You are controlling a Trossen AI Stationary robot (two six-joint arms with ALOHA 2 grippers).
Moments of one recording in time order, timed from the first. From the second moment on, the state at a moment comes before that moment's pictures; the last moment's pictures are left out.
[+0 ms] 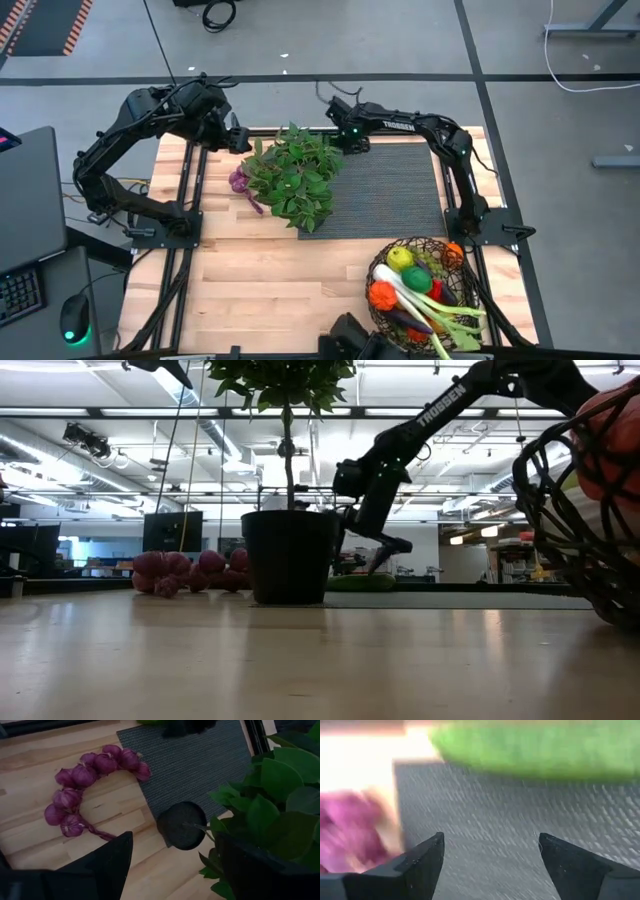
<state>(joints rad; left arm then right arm) 0.48 1.32 1.83 -1.46 0.06 -0.76 -0.64 2.13 1.67 -0.71 -0.20 0.93</state>
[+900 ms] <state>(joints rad) 0.42 1.32 1.83 -1.51 0.07 -0.80 -0.70 2.17 1.64 -0.57 0.02 1.57</state>
